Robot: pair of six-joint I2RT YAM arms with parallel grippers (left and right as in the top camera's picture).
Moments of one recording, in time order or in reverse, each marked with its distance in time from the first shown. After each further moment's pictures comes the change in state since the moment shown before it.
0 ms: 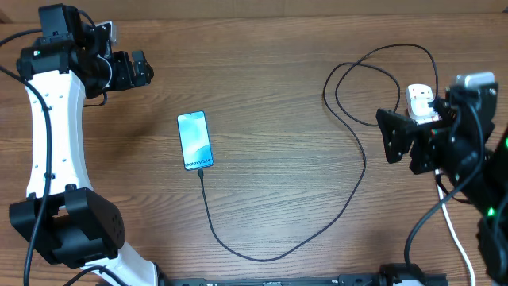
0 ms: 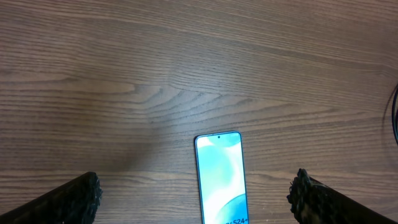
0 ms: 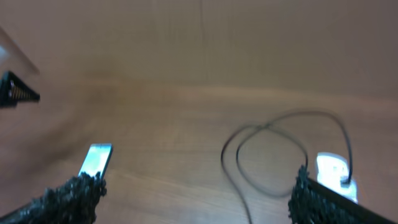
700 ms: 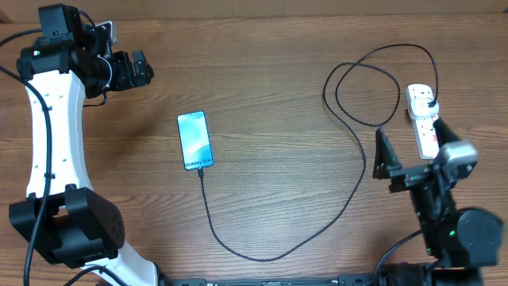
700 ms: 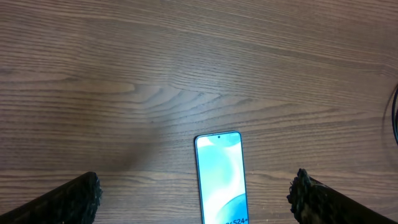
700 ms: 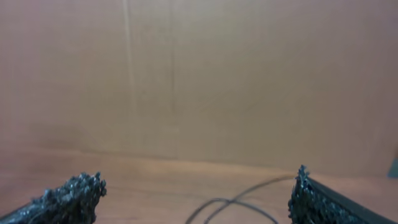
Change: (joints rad) left arm 0.000 0.000 0.000 0.000 0.000 0.000; right arm -0.018 -0.558 -0.945 0.895 0.117 0.000
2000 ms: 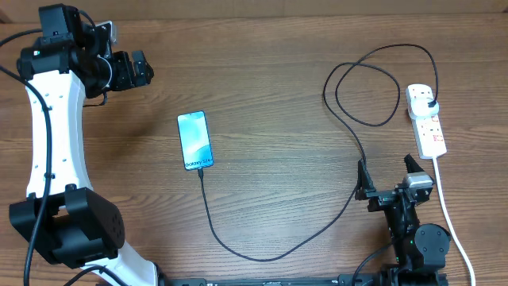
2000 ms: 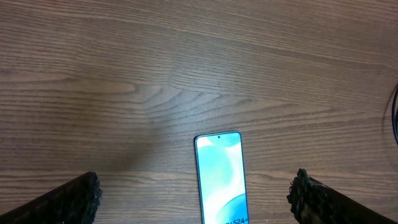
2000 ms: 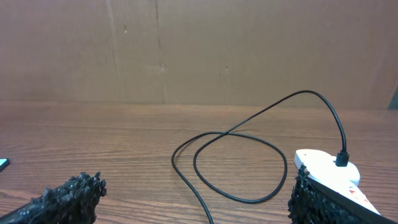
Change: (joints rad) left arm 0.000 0.000 0.000 0.000 0.000 0.000; right arm -0.030 -0.335 -0.483 0.059 0.005 0.001
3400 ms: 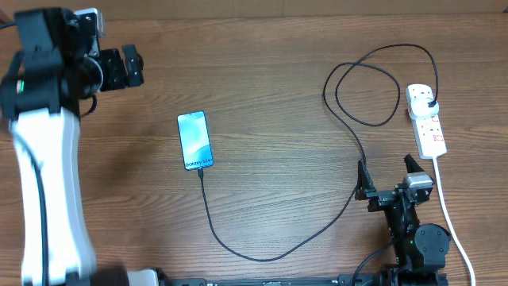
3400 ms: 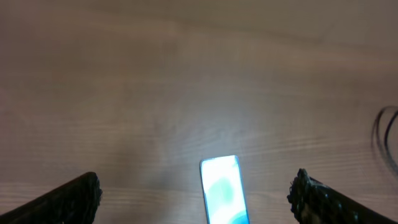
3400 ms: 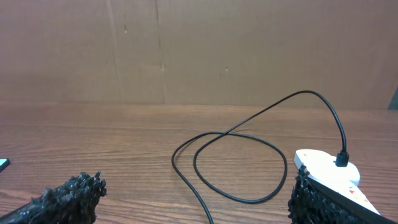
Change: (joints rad) left arm -0.041 -0.344 -0.135 0.146 -0.106 0.001; right arm 0.000 0.000 0.000 0.000 0.000 0.000
